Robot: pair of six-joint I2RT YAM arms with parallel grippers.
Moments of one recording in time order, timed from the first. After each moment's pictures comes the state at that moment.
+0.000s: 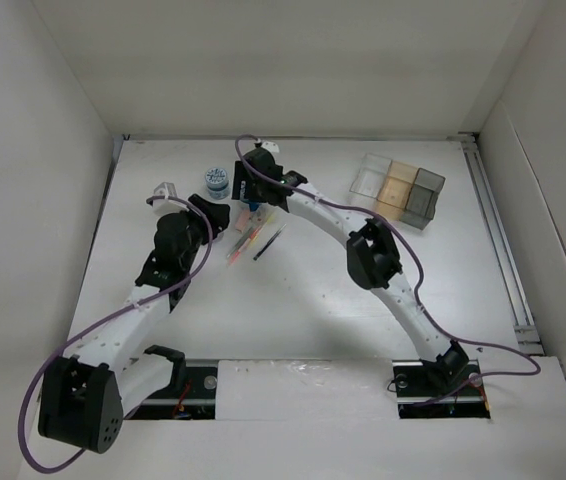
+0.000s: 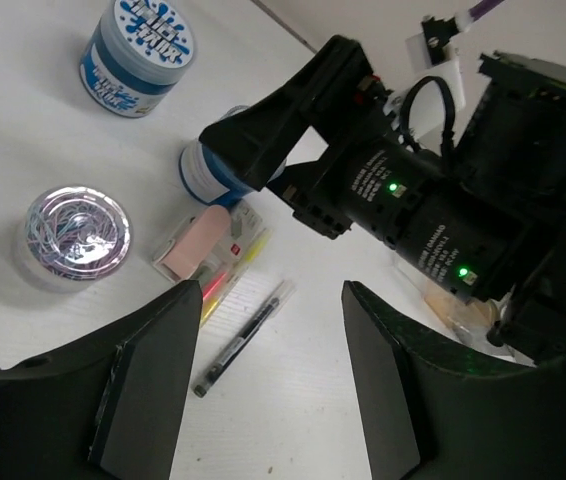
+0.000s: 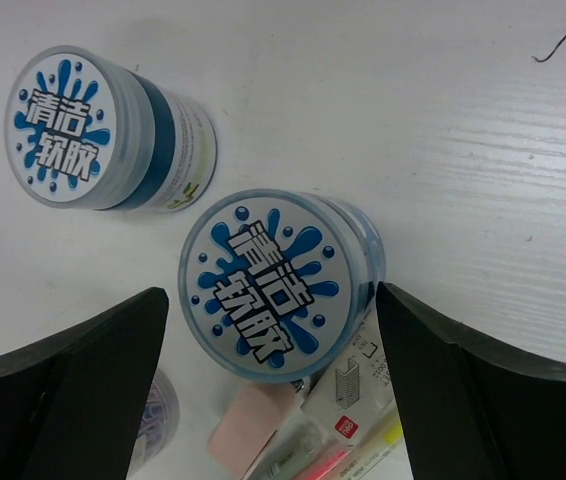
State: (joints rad) left arm -0.27 1.01 0.54 0.22 -0.12 -0.79; right arm 0.75 2.61 2.45 -0.50 0.24 0.64
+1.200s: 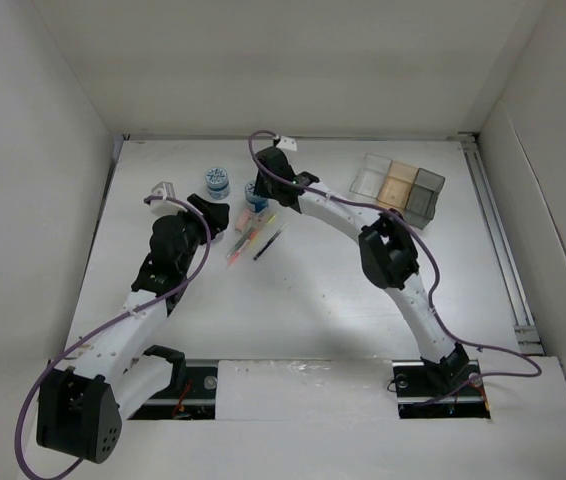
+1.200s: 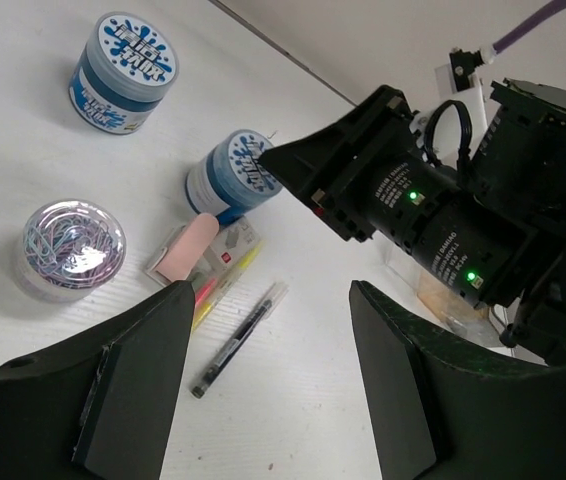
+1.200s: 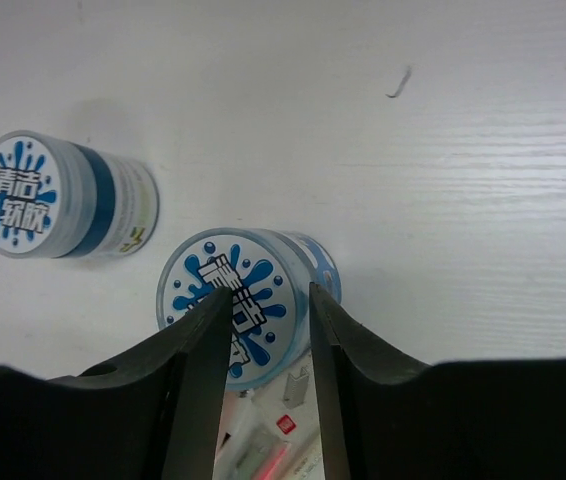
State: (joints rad) left arm -0.27 0.95 0.54 0.21 -0.10 -0.75; right arm 0.73 2.45 2.18 -0.36 0.36 0.68
